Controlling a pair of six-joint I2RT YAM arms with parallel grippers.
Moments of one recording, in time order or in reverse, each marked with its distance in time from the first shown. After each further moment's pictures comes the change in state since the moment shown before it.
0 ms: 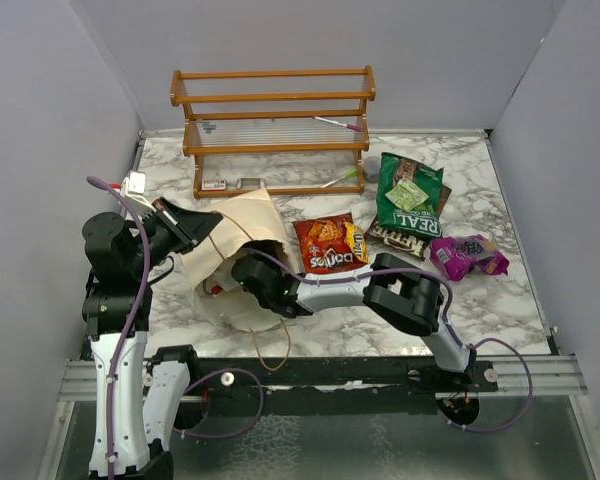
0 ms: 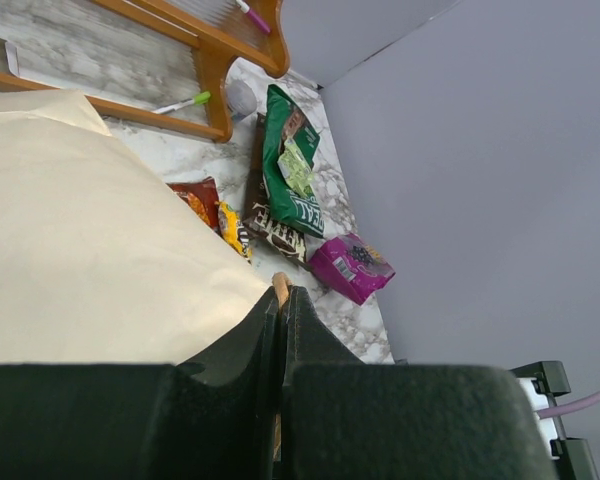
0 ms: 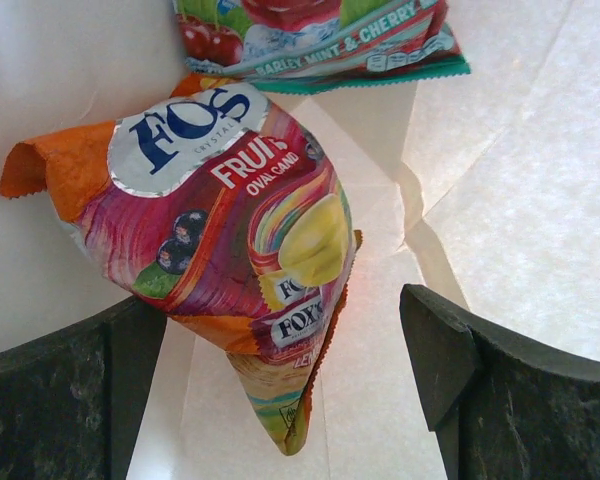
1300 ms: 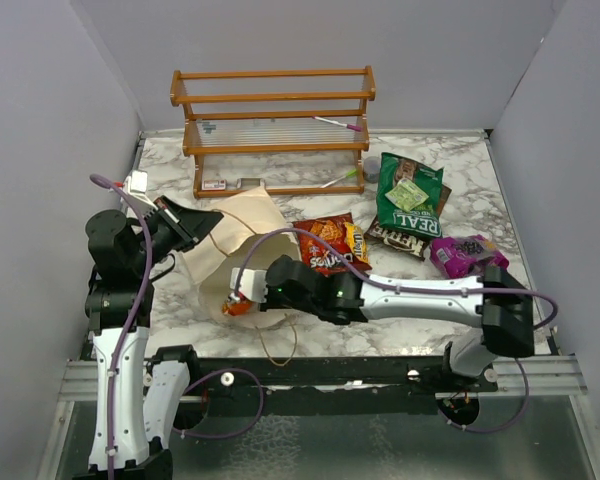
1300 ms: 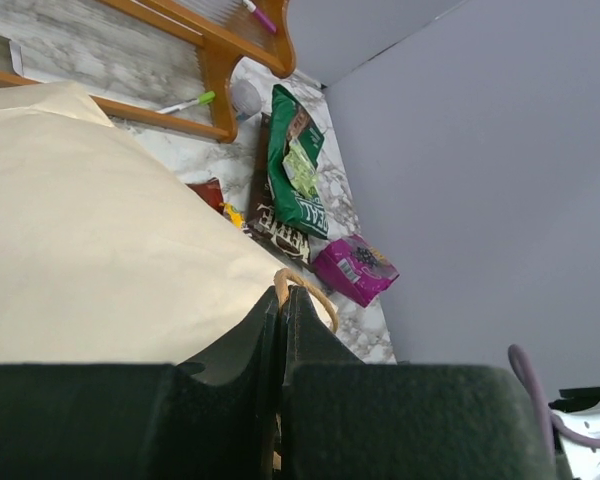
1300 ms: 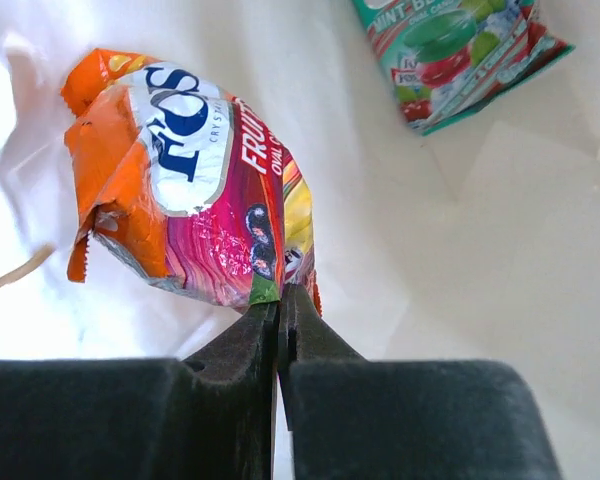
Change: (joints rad) left arm 0.000 0.018 -0.021 0.037 0.000 0.000; right arm 0.076 -0.473 -0.132 -0.463 -0.504 0.734
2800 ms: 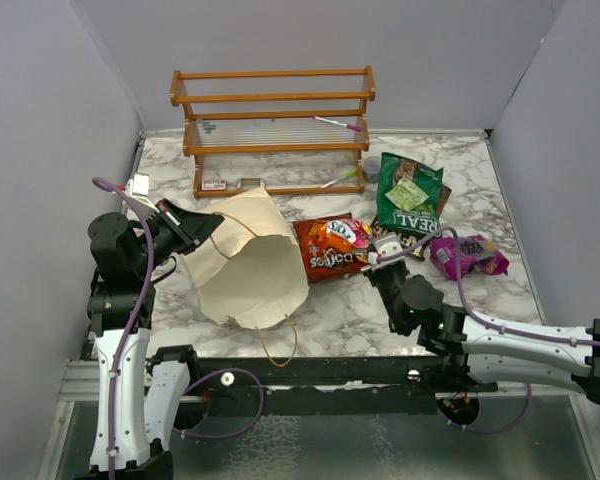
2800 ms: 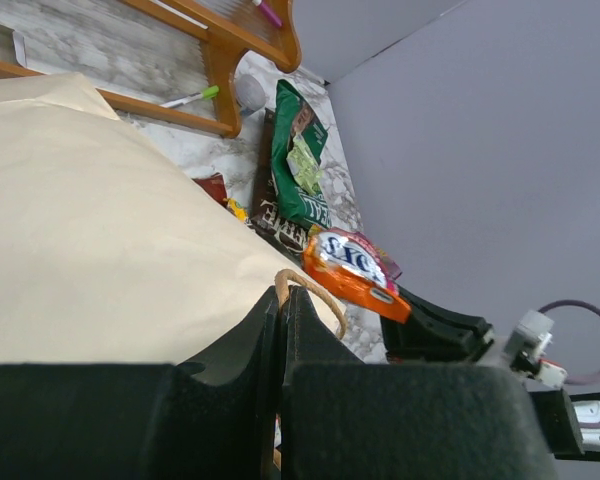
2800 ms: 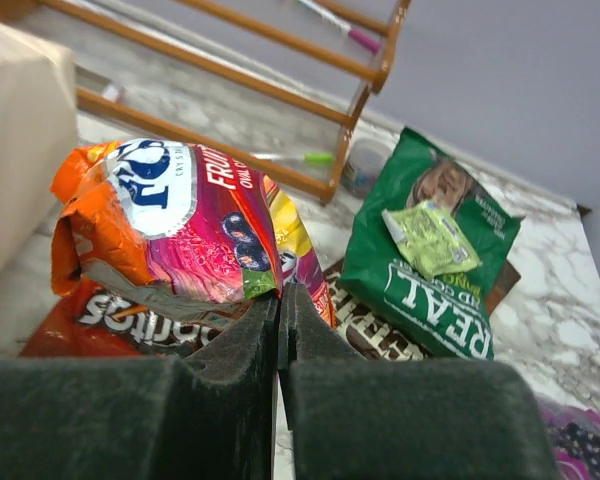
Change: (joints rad) left arm 0.000 -0.016 -0.034 0.005 0.000 0.000; right arm -0.087 -0.821 -0.780 0.661 0.647 0.136
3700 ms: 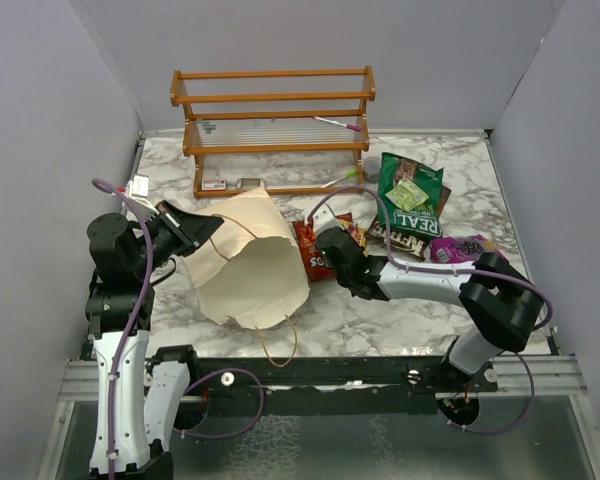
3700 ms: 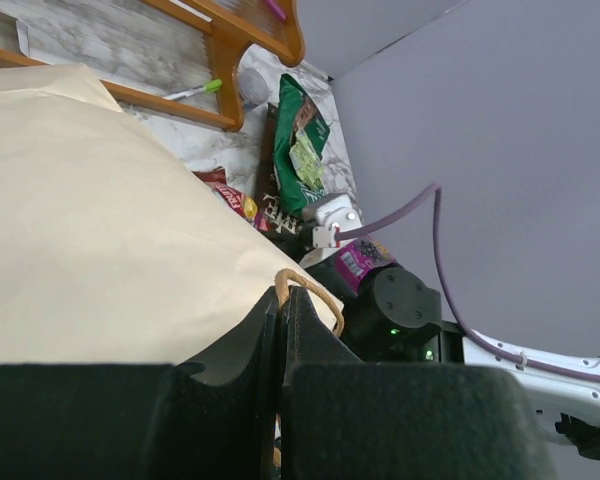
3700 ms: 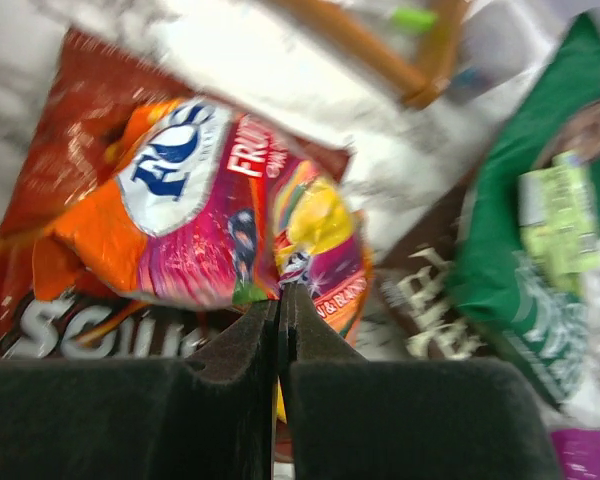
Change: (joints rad) left arm 0.000 -0.005 0.016 -0.042 -0.002 0.004; right arm -0.275 0.743 0.397 -0.260 -0.171 0.171
